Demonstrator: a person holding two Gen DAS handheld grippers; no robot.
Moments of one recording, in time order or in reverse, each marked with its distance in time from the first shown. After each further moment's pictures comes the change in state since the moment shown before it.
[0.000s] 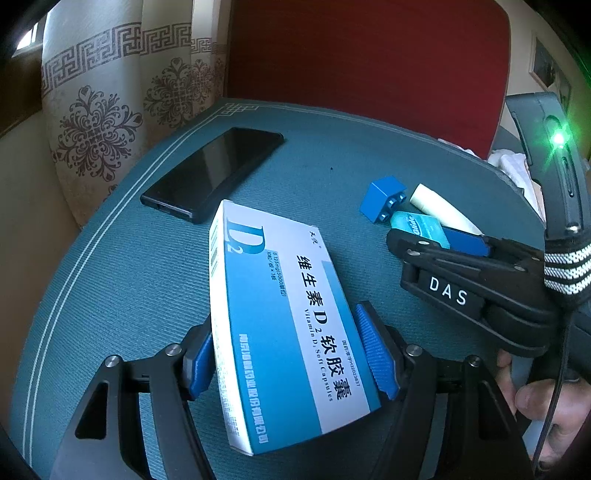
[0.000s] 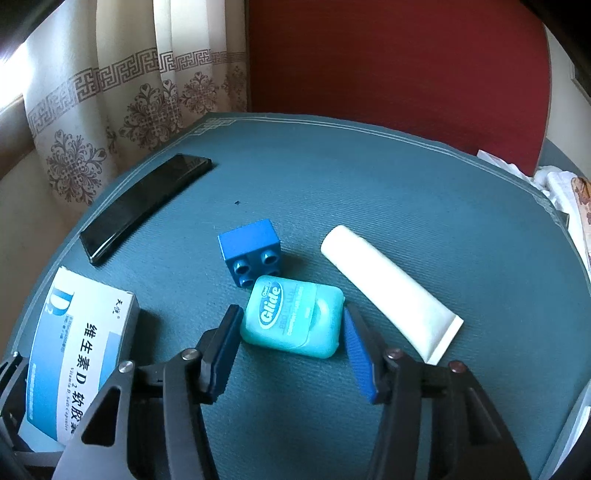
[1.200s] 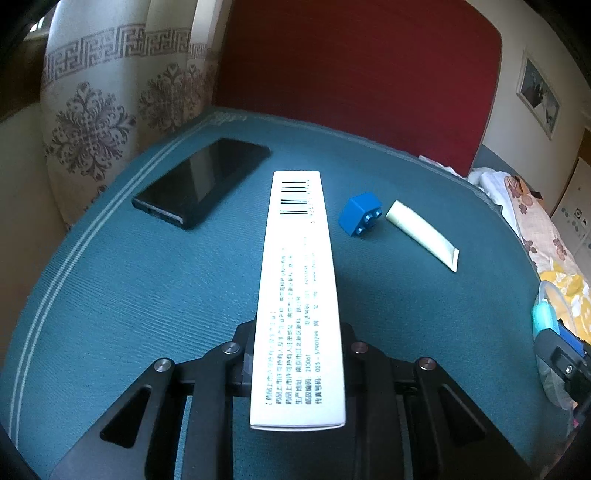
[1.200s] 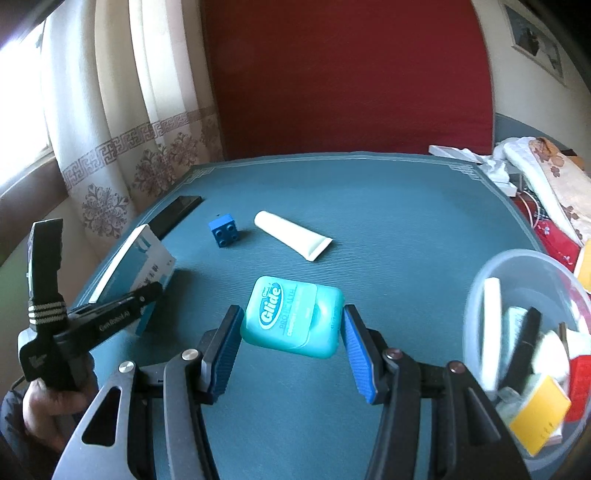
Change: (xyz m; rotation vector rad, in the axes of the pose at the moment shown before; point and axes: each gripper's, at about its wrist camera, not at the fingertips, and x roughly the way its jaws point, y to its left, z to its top) left arm -0.019 0.000 0.000 -0.038 -0.052 -0.095; right arm -0.148 -0.059 -0.086 0.175 -0.157 -0.004
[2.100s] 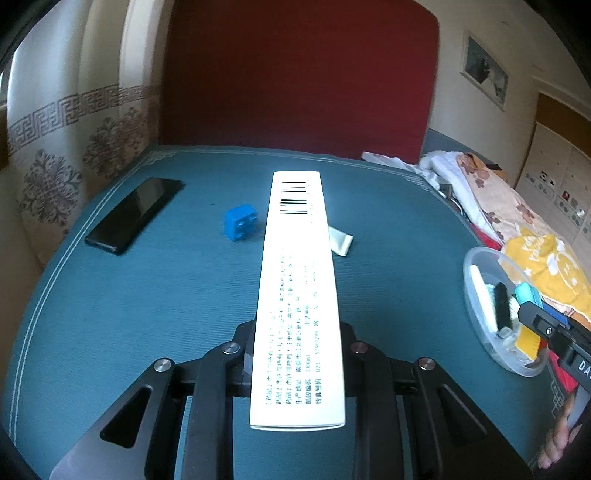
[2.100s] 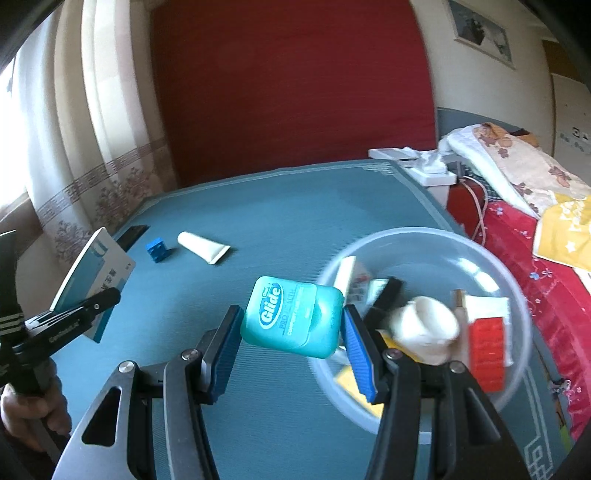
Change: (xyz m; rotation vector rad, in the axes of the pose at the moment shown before) left arm -0.051 -0.085 -0.017 0.166 -0.045 -0.122; right arm -0.074 -0.094 -0.024 0.114 -0.073 -0.128
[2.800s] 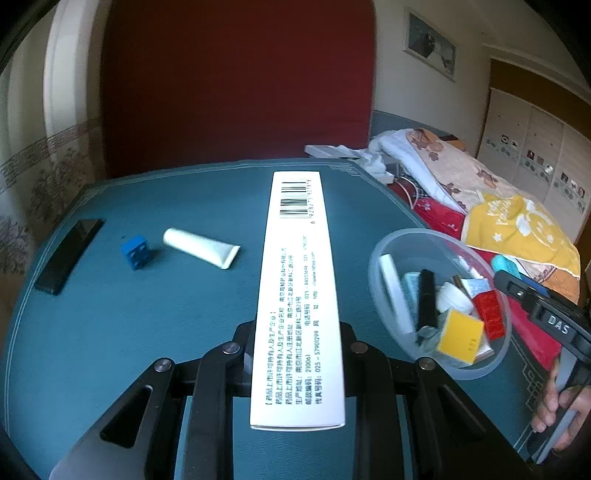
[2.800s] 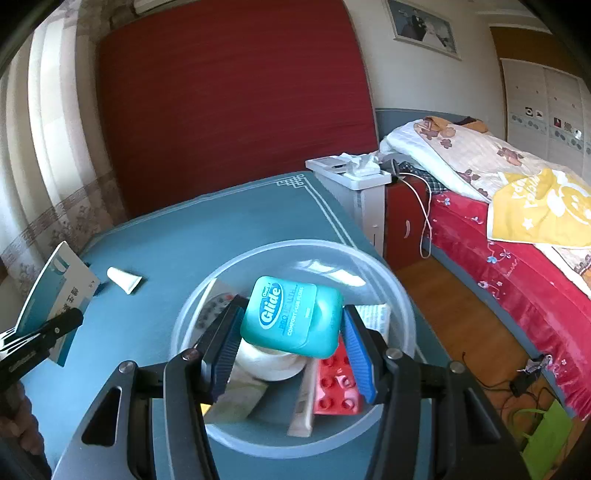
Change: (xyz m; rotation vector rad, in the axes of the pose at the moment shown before) left arm -0.008 -0.115 0.006 0.169 0.004 -0.107; right arm -0.024 -0.114 0.003 0.122 -0.061 -0.136
